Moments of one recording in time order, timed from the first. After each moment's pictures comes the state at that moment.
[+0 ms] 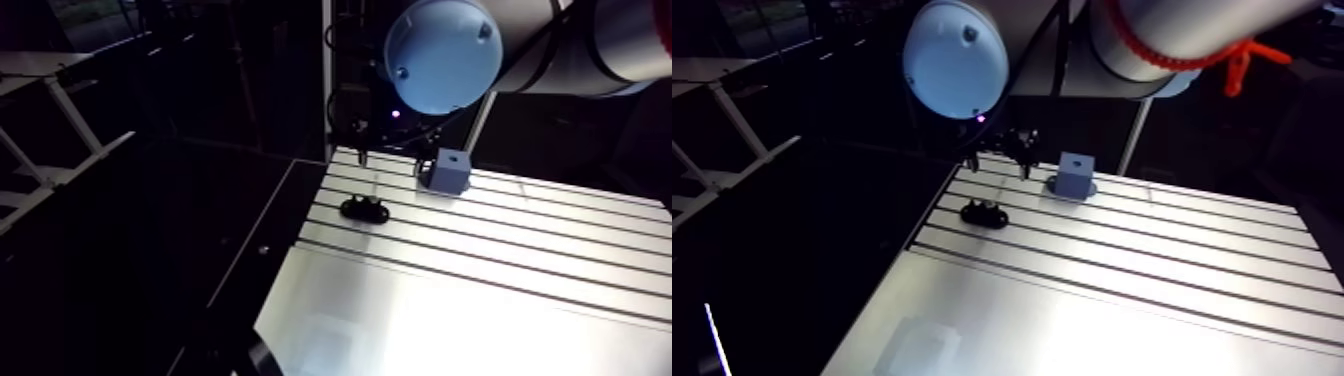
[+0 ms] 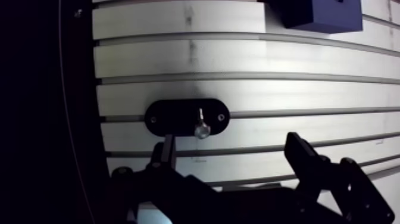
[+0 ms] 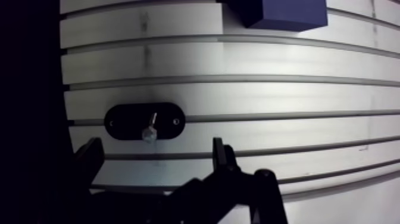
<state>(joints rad) 0.24 -1.28 1.88 -2.29 -1.63 -1.32</state>
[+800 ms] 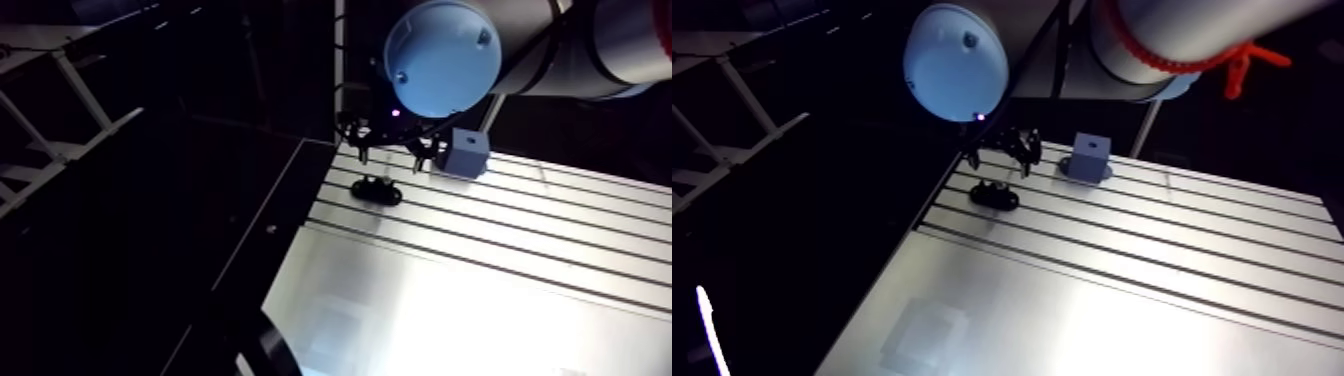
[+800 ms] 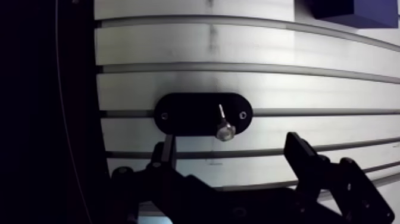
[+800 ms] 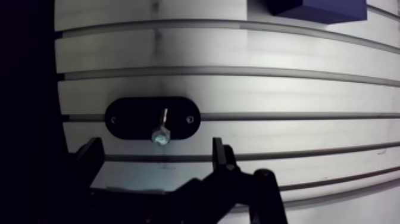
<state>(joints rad) 0.28 -1.21 1.88 -2.32 -1.63 -1.31</state>
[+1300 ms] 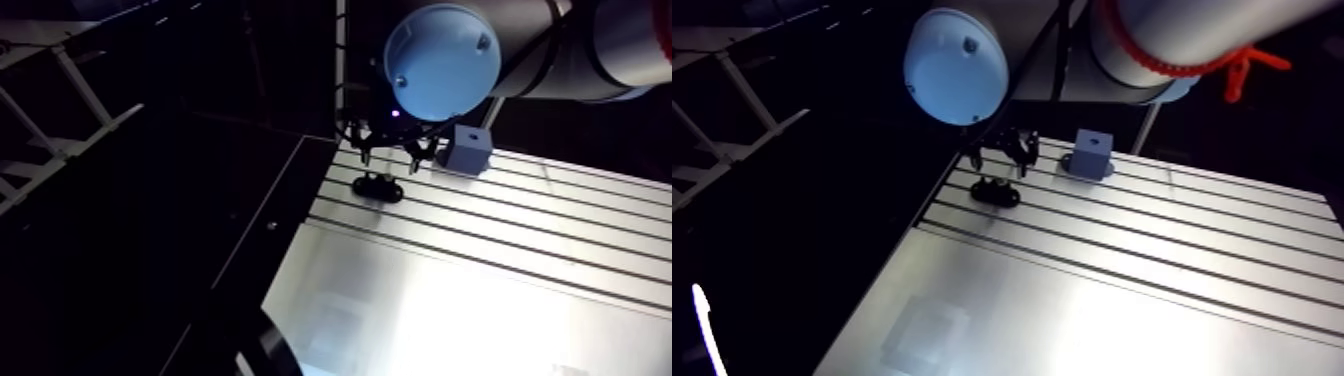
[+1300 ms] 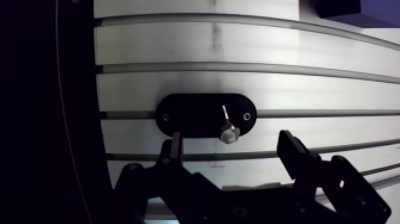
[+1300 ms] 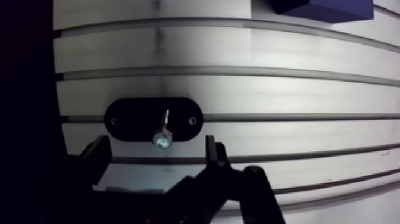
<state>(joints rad) 0.28 -1.20 1.89 -2.34 -1.63 -1.31</state>
